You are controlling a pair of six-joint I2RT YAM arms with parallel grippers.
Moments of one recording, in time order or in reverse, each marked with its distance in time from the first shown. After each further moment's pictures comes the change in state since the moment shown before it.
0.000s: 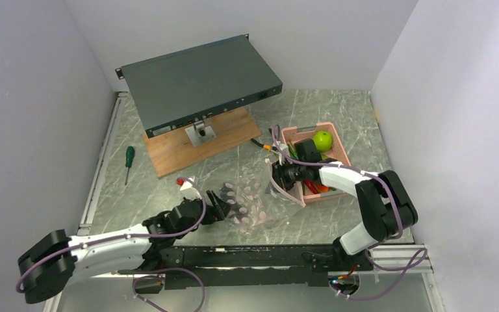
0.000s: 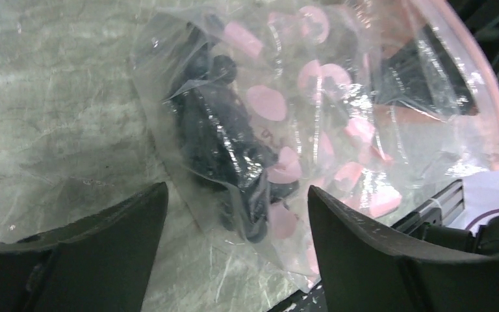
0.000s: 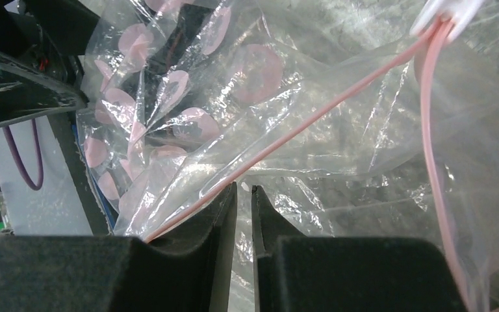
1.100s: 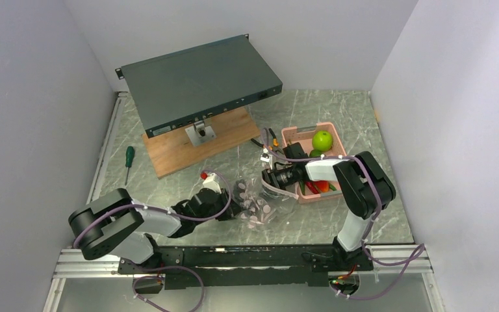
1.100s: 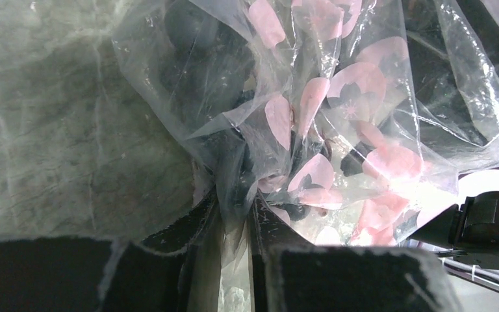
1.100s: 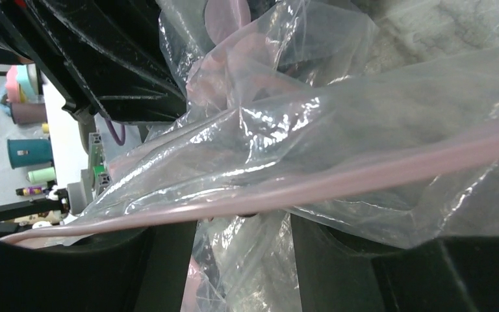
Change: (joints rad) left arm 0.085 0.611 0.121 0.412 0.313 -0.010; right arm 0.047 0.241 0.060 0.005 -0.248 0.045
